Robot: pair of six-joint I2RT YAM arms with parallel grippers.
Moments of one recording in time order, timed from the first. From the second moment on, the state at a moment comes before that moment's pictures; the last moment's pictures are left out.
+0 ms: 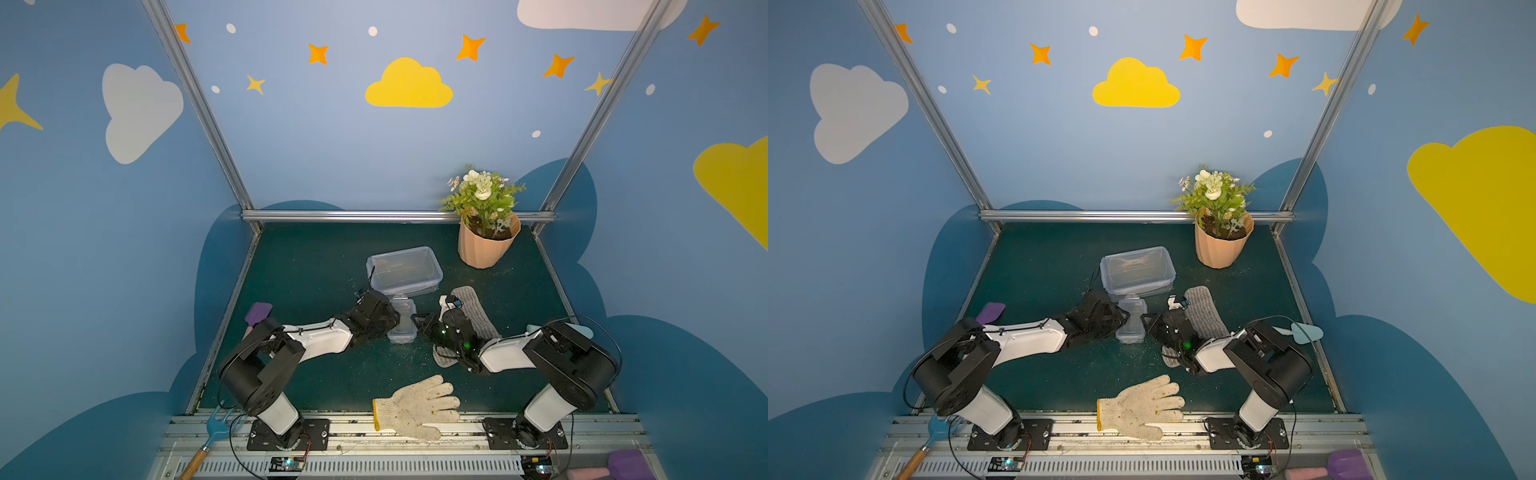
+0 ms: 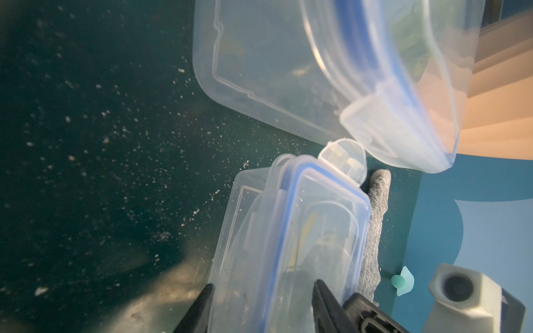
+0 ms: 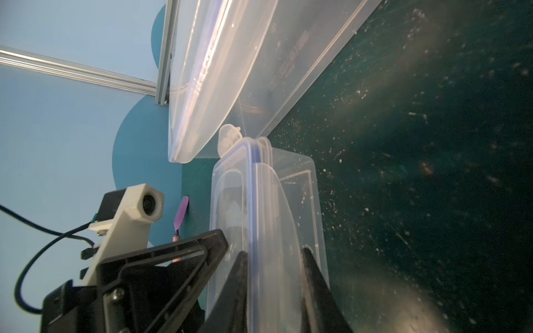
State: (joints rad) left arm -0.70 1.62 0.74 0.07 0.05 -1.23; right arm 0.80 1.65 0.46 0.72 -0.03 1.20
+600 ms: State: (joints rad) left arm -0.70 1.63 0.76 0.06 0.03 -1.23; right arm 0.83 1.58 0.60 0.37 0.04 1.09
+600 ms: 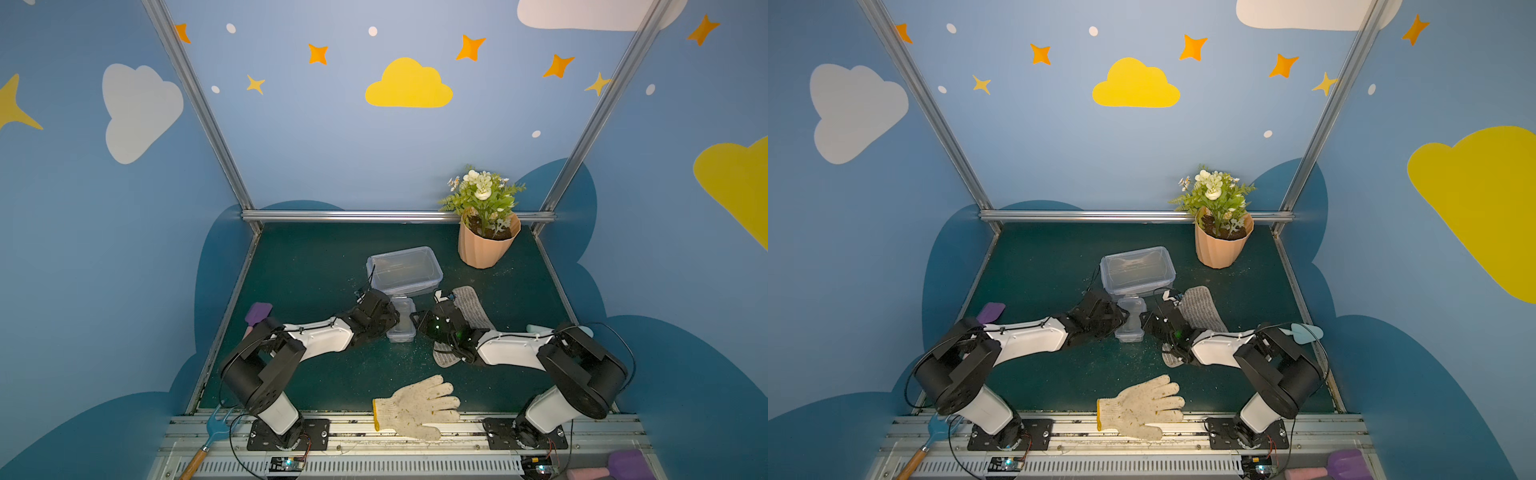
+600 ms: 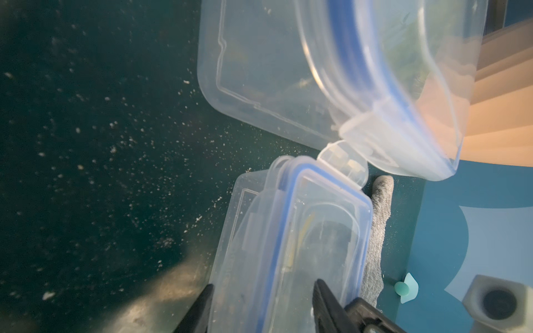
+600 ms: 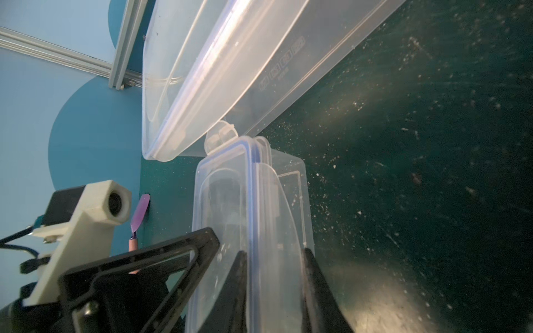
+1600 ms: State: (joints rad) left arm -0.69 1.67 0.81 0.00 0.00 -1.20; right arm 0.84 1.60 0.78 0.04 0.06 0.95
